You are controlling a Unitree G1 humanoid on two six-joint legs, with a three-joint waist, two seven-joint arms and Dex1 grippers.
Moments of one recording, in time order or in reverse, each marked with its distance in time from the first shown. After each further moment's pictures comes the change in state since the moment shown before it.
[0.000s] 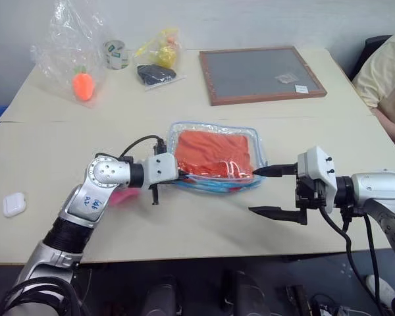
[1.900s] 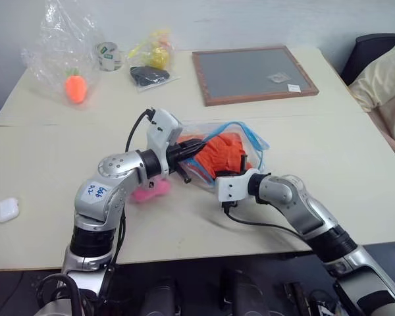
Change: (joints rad) left arm -0.057 -0.265 0.175 -0.203 -0.257 0.574 0.385; right arm -0.254 0.362 0.496 0.445 -1.000 -0.642 -0.306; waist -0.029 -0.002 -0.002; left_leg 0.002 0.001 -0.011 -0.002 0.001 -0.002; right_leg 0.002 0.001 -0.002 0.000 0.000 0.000
